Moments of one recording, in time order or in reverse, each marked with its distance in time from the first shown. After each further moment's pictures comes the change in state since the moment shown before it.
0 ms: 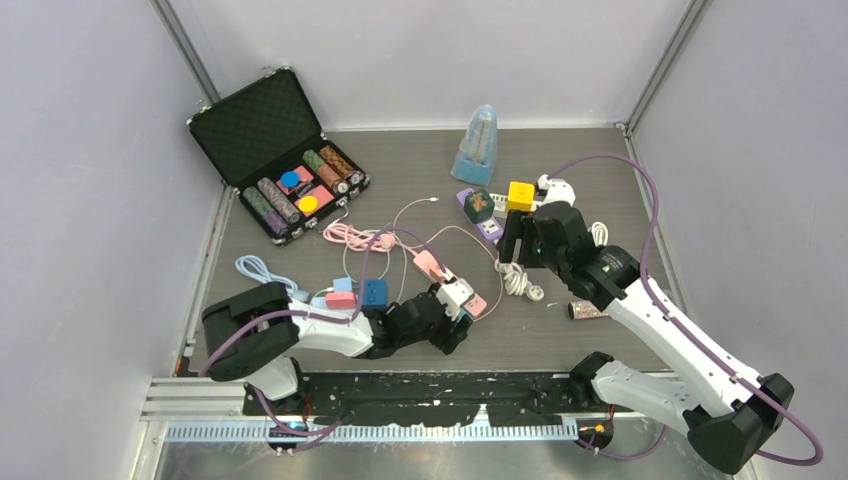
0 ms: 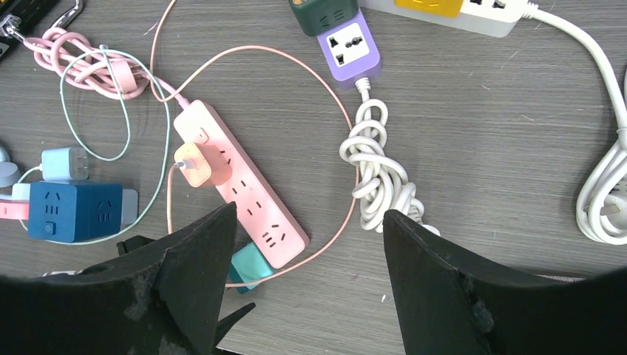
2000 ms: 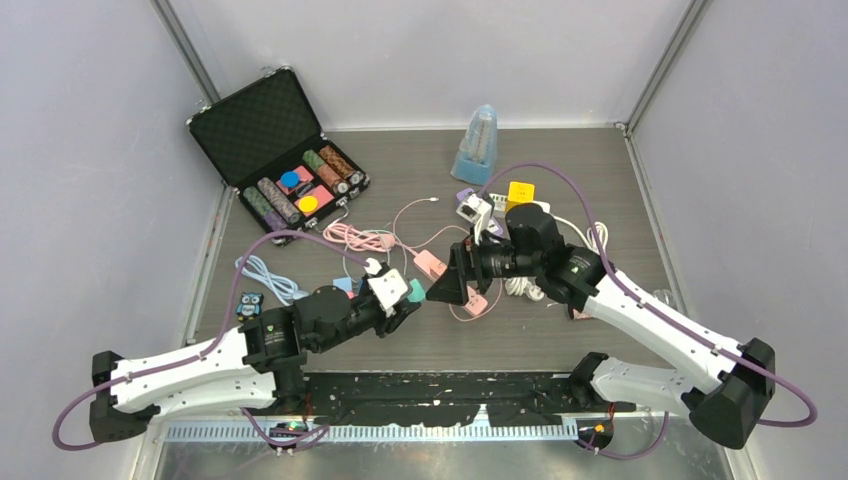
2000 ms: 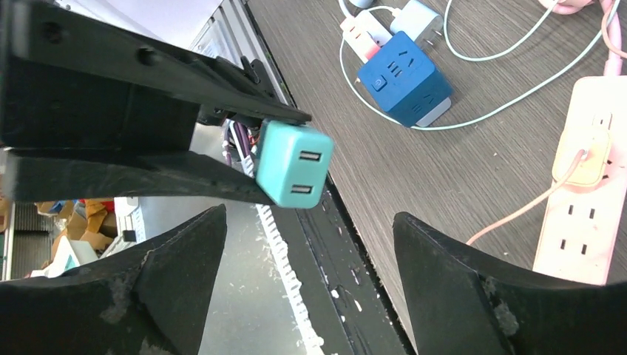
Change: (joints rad) left arm -0.042 -0.837 0.097 -0.612 -0.114 0.279; right arm 0.158 0.080 -0.038 0.345 -0.828 -0.067
